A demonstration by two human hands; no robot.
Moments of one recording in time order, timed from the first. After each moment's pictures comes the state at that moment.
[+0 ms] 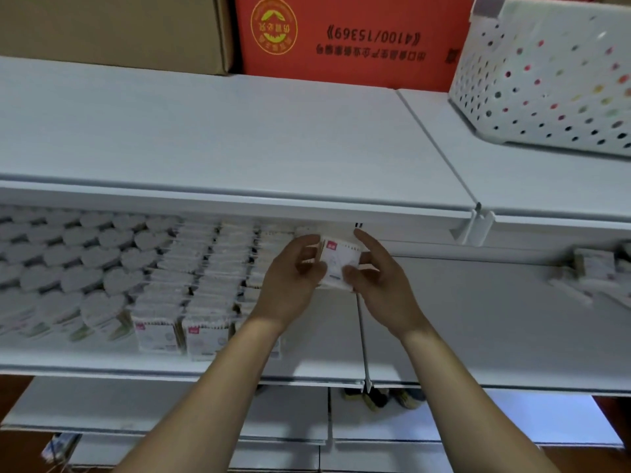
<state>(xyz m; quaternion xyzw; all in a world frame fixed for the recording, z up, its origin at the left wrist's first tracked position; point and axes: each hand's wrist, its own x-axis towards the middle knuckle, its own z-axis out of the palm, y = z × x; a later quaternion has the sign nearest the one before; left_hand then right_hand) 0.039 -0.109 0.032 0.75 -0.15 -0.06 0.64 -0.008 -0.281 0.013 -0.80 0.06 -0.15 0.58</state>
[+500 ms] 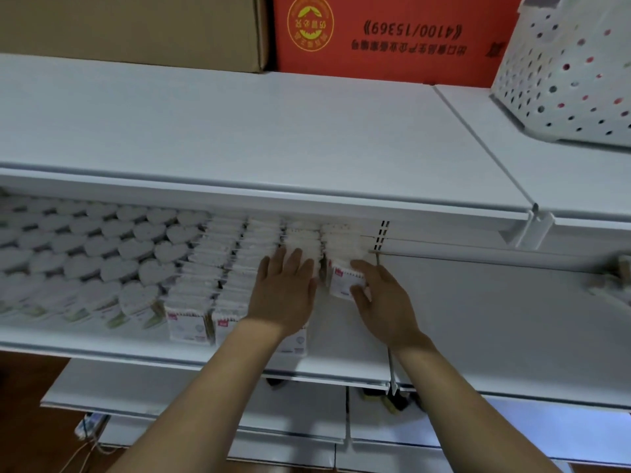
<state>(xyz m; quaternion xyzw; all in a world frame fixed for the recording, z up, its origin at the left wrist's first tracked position) 0.059 -0.062 -0.005 0.97 -0.23 -0.03 0.07 0.019 -0.268 -0.062 -0.94 0.00 -0.19 0.29</state>
